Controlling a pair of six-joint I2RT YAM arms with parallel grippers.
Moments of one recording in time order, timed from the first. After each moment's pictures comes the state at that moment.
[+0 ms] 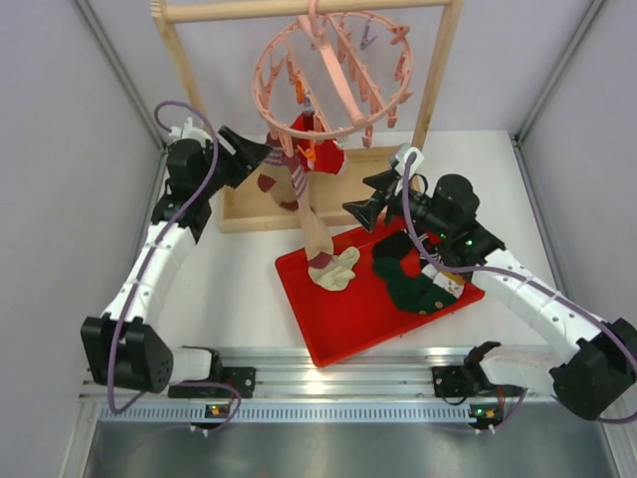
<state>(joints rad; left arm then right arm) -0.14 1.35 1.21 -0.09 0.27 -0.89 0.58 1.14 0.95 0.19 -0.37 0.01</state>
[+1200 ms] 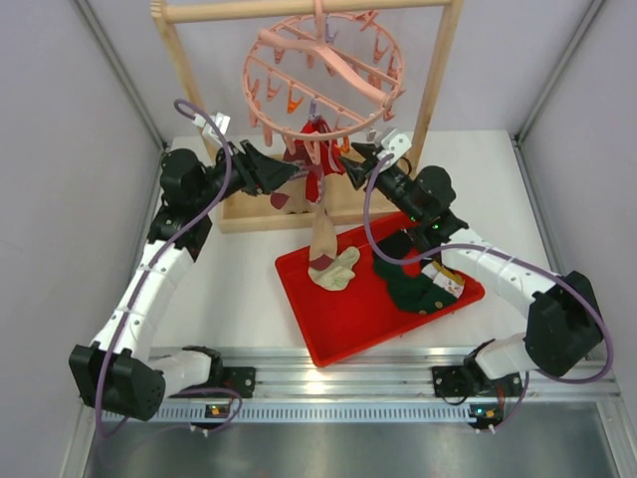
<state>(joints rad) -0.21 1.17 1.14 0.06 0.66 -0.68 0.61 1.41 1.02 0.65 -0.17 -0.15</state>
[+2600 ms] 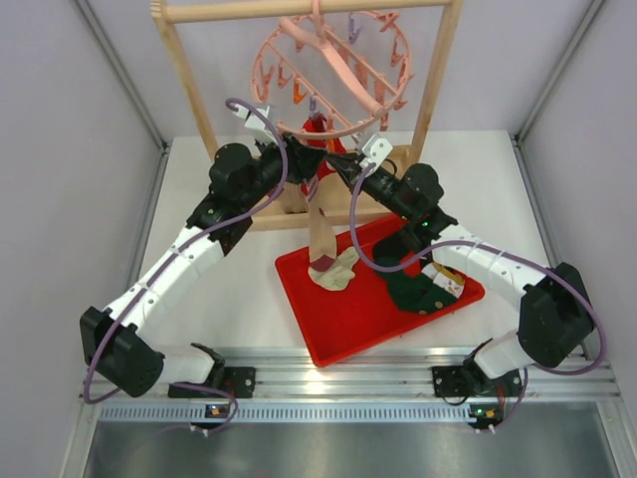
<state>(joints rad) -0.52 1.31 1.25 0.13 0.19 -0.42 0.65 1.47 1.08 0.65 -0.29 -0.22</state>
